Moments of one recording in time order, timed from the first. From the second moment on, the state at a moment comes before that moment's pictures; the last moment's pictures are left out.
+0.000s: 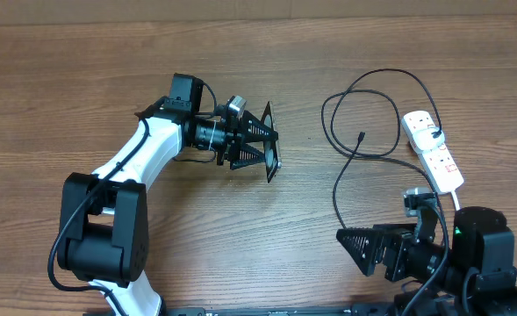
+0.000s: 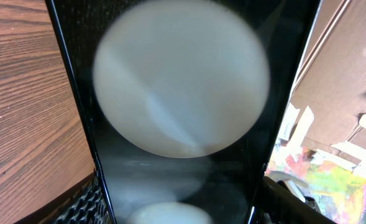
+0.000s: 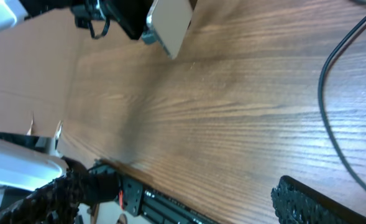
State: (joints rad) left arm -0.21 1.88 1.23 -0.58 1.28 -0.65; right arm 0.15 0.55 0.90 -1.17 -0.62 0.37
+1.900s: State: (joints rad) left arm -0.21 1.88 1.23 -0.57 1.31 -0.65; right arm 0.56 0.84 1.23 -1.40 0.14 0.81
